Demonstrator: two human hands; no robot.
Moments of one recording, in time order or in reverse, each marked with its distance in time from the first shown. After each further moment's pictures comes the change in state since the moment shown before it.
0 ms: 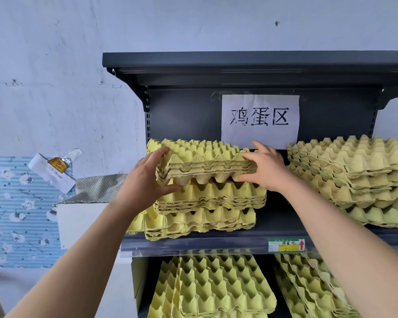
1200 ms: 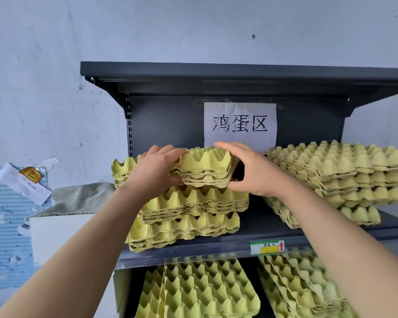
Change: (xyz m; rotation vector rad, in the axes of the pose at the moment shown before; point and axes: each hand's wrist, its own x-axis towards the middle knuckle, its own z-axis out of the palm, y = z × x) left_hand 0.047 0.048 0.007 0.255 -0.102 0.222; right_hand -0.036 -0.020 -0.050 0.194 -0.005 -0.273
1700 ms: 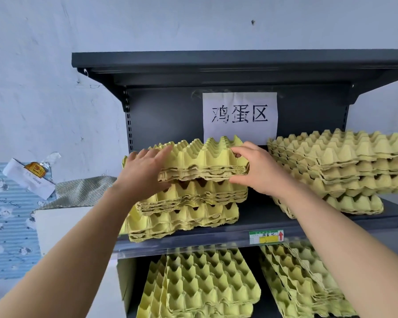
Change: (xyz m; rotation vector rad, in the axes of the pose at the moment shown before) left_hand -0.016 -0.008 0.013 0.185 -0.147 -0.125; right_hand -0.013 0.029 0.019 -0.029 0.117 0.094
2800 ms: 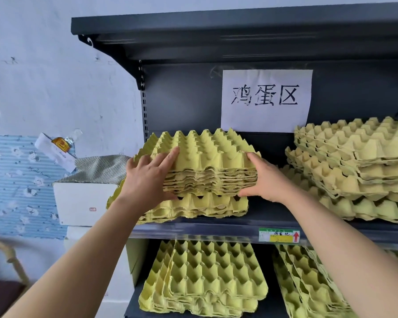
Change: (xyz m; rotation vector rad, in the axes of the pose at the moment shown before) left_hand -0.033 0.010 0.049 0.179 -0.067 -0.124; right_hand 0.010 0.078 0.073 0.129 -0.261 0.194
